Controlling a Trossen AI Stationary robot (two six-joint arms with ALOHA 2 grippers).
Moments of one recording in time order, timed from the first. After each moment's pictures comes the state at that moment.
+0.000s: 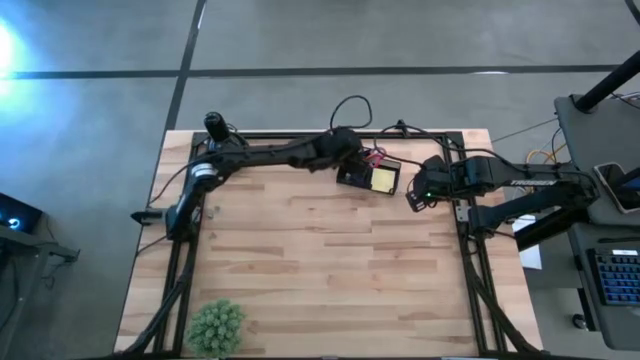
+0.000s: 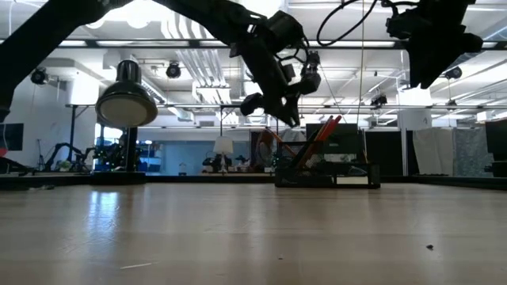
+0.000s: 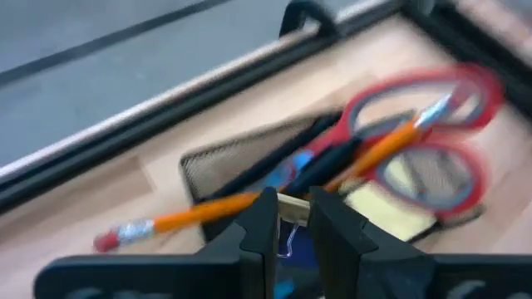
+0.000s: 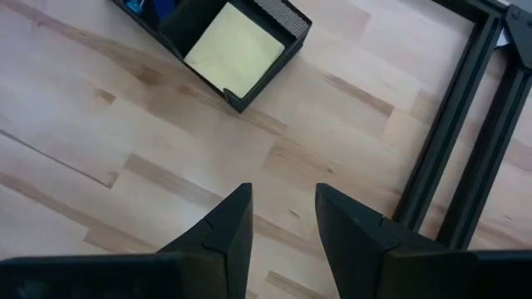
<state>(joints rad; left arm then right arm) 0.28 2.10 1.84 -0.48 -0.38 -0.56 -0.03 1.08 1.07 -1.36 0.39 1.01</state>
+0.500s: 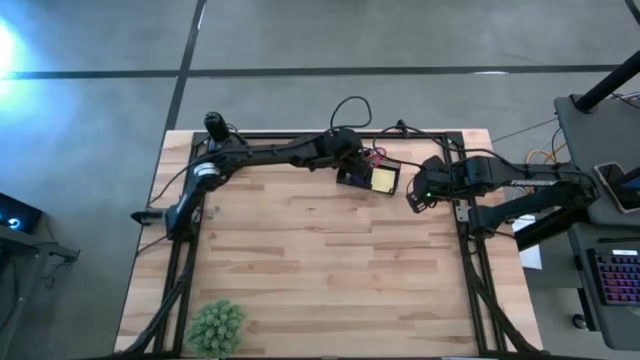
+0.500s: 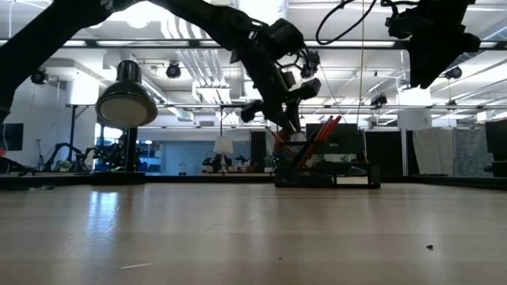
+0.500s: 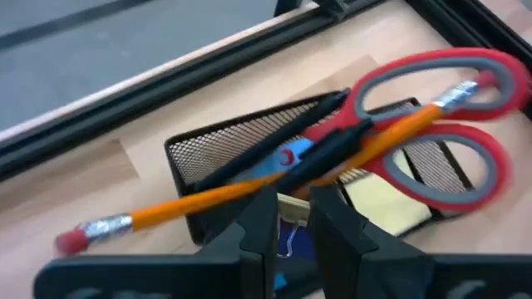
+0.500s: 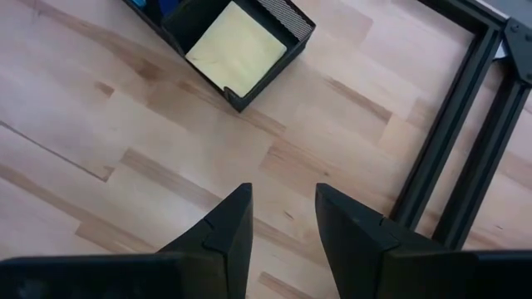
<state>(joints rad) 0.29 2.13 1.84 -0.48 -0.31 -0.59 -0.03 1.08 1.07 -1.36 0.39 0.96</state>
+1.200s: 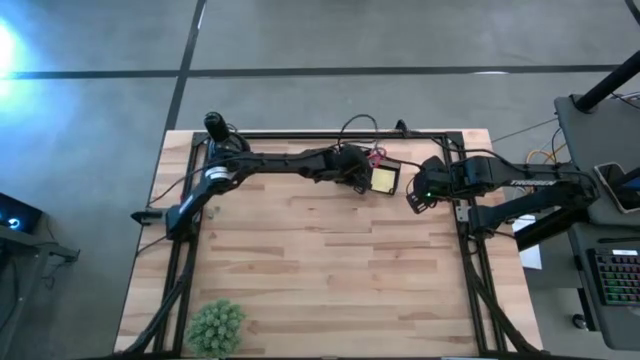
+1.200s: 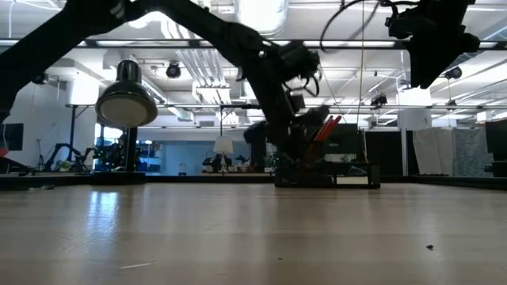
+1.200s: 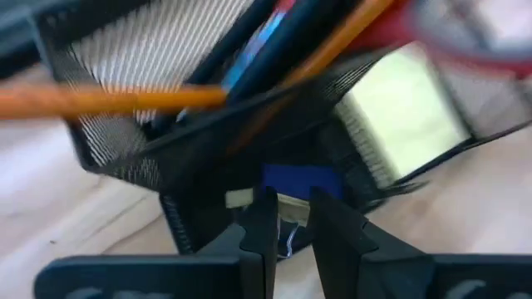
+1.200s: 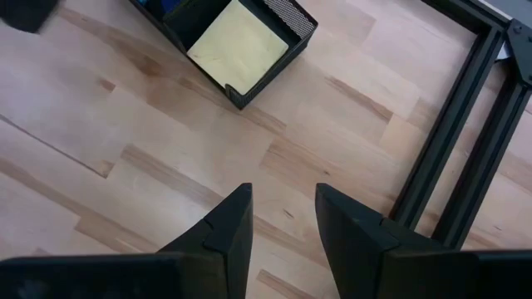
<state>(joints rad) 0.26 2.22 1.84 -0.51 -0.27 -0.57 -0.03 1.08 1.07 -1.36 0.38 0.95</state>
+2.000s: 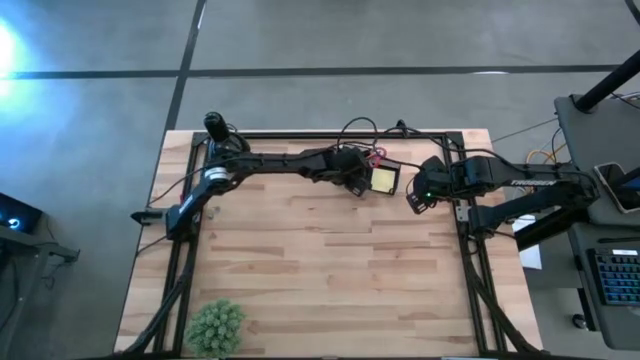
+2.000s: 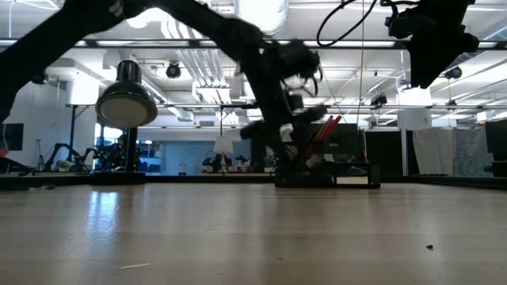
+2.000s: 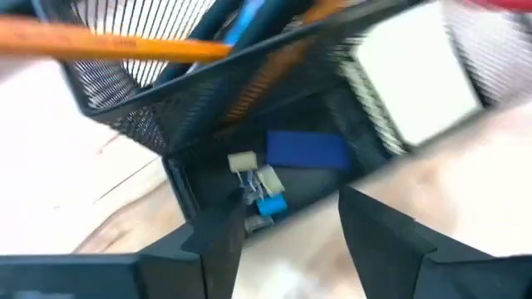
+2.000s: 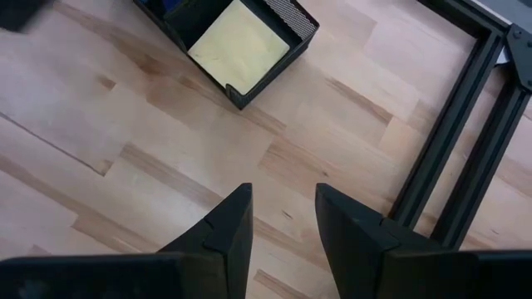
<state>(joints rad) 0.25 2.22 1.86 -0.60 -0.24 -0.59 -0.03 1.08 1.07 -1.36 0.39 0.93</state>
